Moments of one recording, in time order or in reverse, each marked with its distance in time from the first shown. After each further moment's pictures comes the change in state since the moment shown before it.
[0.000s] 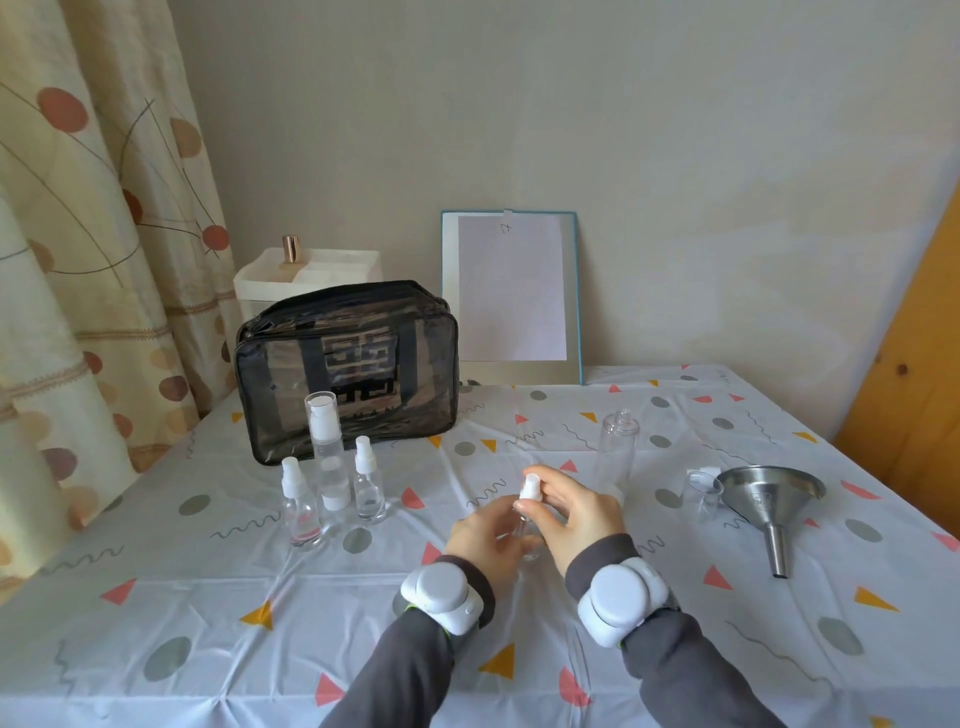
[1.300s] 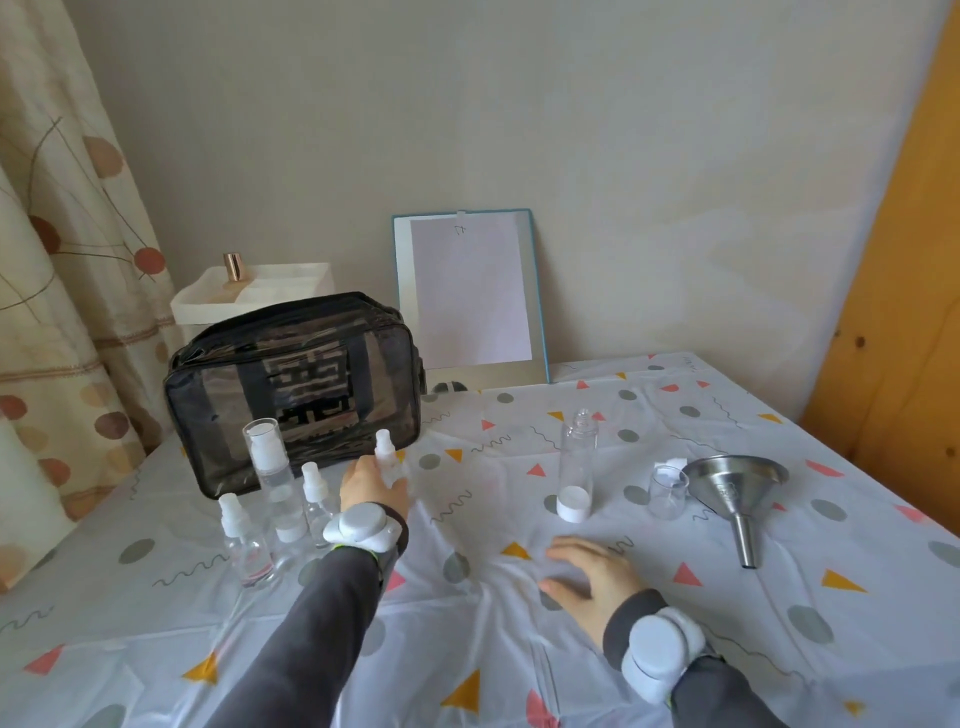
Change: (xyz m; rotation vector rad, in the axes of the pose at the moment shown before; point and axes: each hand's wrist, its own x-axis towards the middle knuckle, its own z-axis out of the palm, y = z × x) left_hand 0.072 -0.010 -0.060 0.377 0.448 -0.353; right_hand -0.024 0.054 -0.038 -0.359 -0.282 0.048
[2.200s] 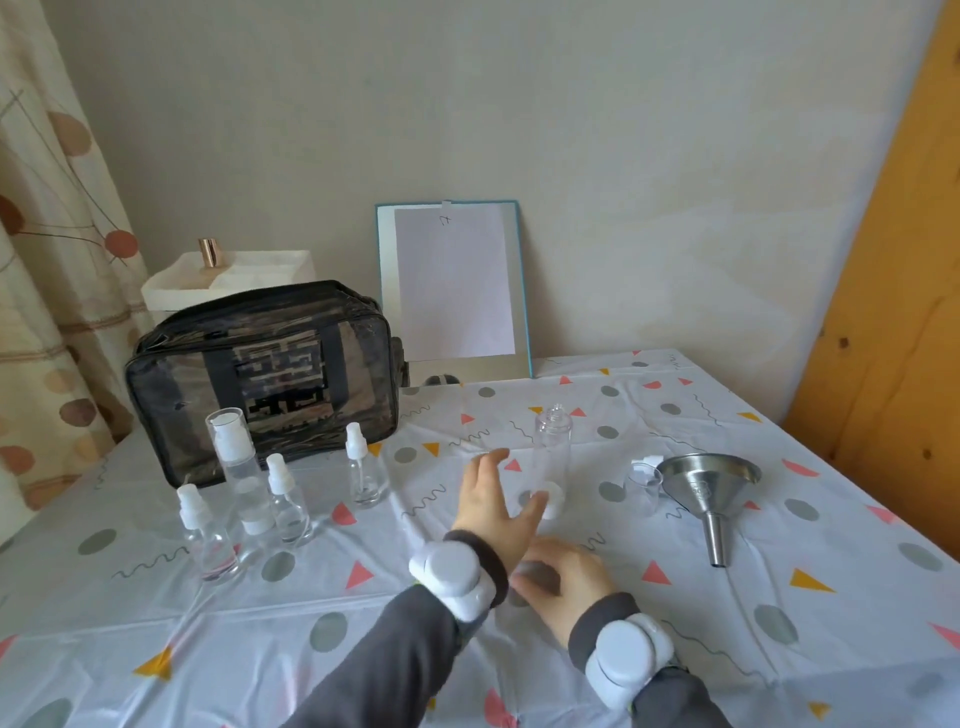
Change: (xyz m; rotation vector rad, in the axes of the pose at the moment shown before) left_hand -0.103 0.066 0.054 -0.381 -0.216 0.560; right_hand -0.001 0.006 0.010 0.170 0.034 0.035
